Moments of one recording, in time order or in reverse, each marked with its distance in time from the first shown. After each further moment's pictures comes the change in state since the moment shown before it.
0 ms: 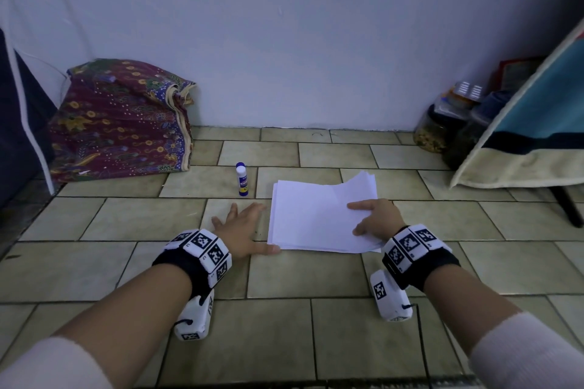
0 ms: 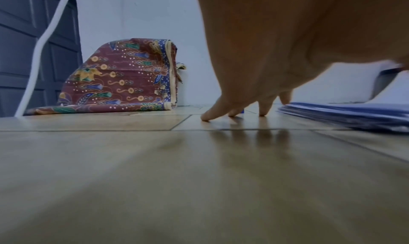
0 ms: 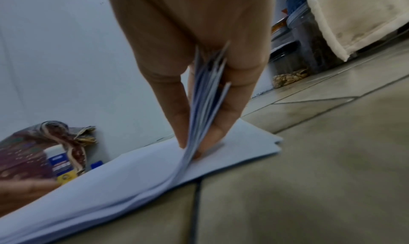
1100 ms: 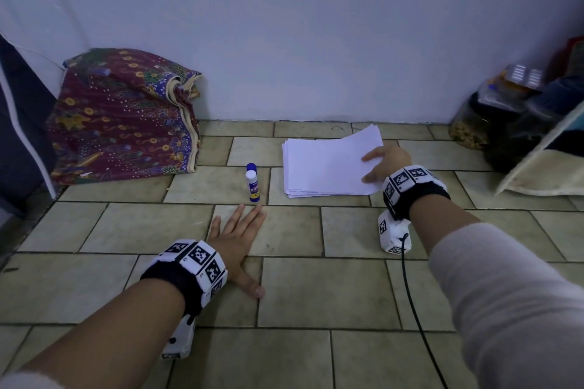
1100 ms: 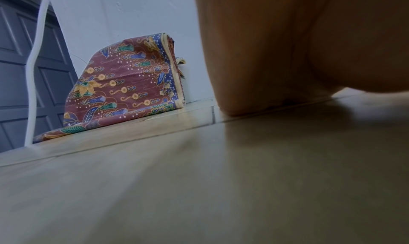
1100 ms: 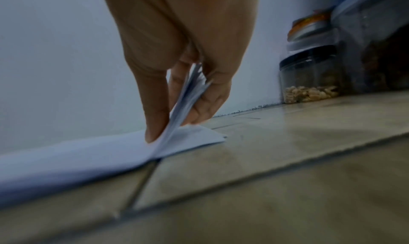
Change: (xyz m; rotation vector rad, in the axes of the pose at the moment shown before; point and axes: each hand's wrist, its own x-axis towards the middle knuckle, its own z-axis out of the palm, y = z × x) left_hand 0.018 -0.043 -0.007 0.312 -0.159 0.090; right_hand 0.119 -0.055 -0.027 0.002 0.091 -0.012
